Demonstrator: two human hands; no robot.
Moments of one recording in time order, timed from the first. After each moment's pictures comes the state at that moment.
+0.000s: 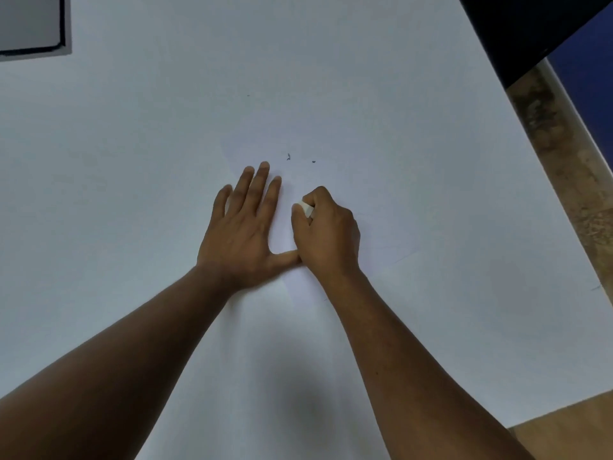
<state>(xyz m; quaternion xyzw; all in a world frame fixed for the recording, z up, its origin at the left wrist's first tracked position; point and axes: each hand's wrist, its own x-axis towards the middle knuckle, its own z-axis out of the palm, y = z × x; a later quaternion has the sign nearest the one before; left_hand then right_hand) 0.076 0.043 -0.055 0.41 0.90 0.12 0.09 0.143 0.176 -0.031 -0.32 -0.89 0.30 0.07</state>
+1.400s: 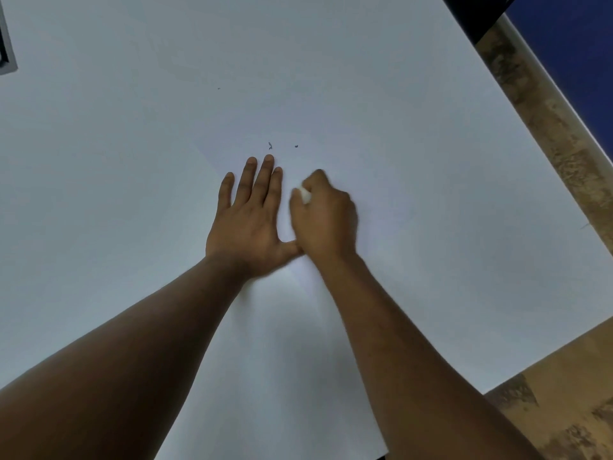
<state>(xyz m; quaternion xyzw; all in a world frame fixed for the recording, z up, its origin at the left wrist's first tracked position) 0.065 0.057 -0.059 0.46 0.88 0.06 0.11 0.141 0.166 -0.032 -0.39 -0.88 0.27 0.12</state>
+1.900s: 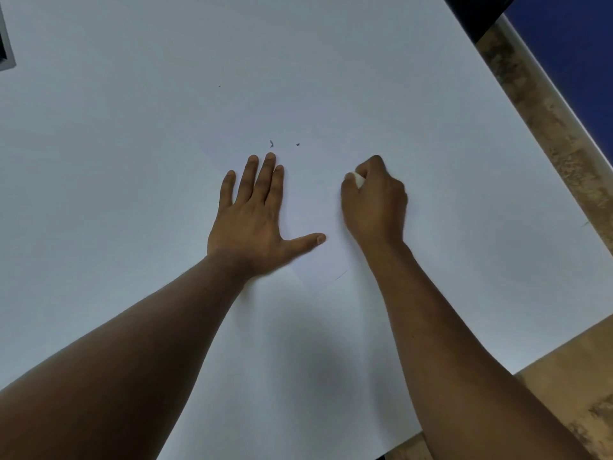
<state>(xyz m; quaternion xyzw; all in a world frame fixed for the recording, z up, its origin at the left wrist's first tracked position) 0.068 0.059 -0.056 0.44 0.89 0.06 0.11 0.163 0.217 -0.029 -0.44 -0.85 0.23 0.15</state>
